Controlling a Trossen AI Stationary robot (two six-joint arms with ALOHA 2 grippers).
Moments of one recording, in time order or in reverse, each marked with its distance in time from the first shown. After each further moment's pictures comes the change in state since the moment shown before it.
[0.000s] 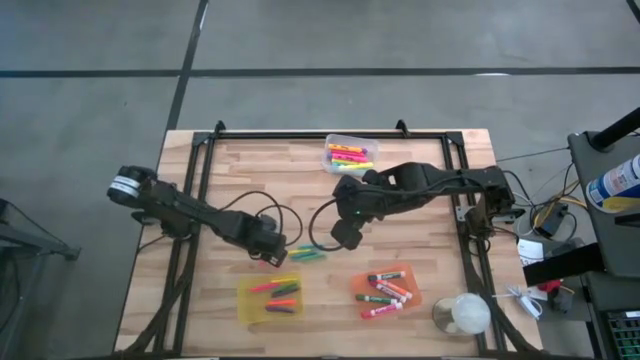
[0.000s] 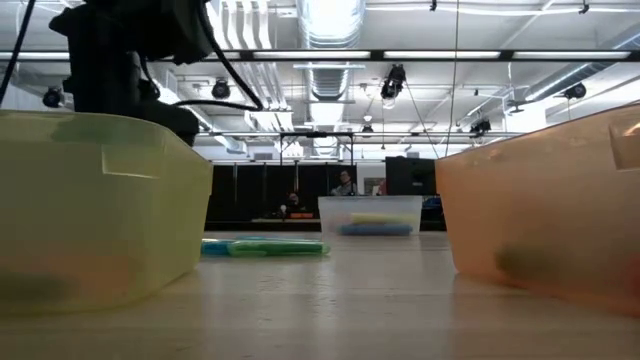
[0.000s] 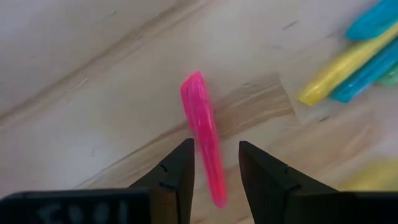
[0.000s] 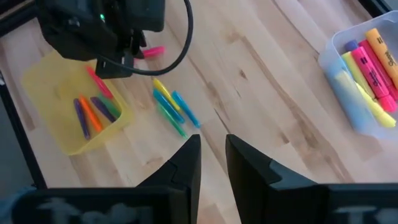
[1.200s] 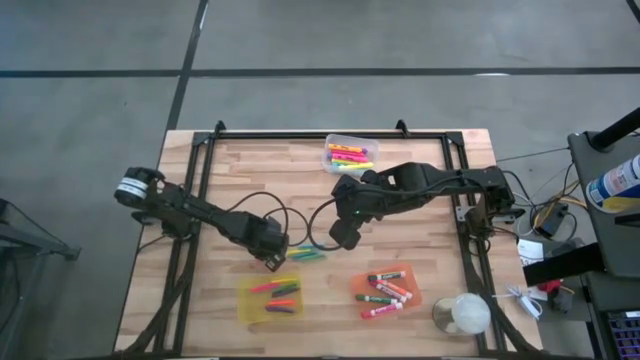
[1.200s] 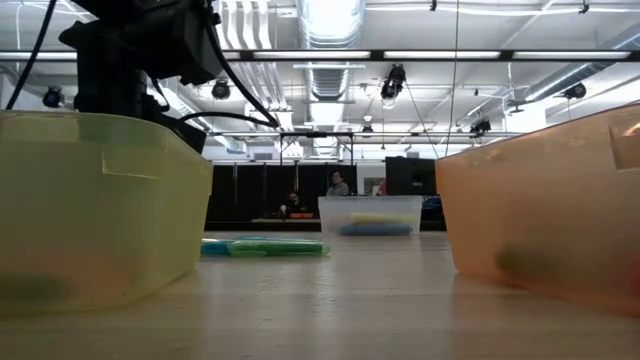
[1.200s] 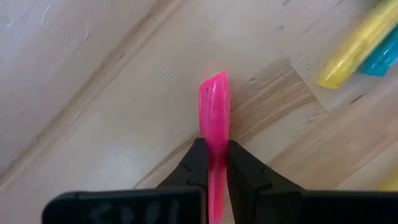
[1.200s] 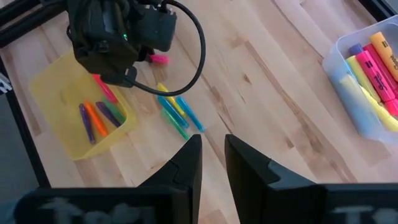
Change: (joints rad) left arm 0.031 0.067 0.000 0.014 0.022 0.247; right arm 0.000 0.002 0.000 0.024 0.000 0.001
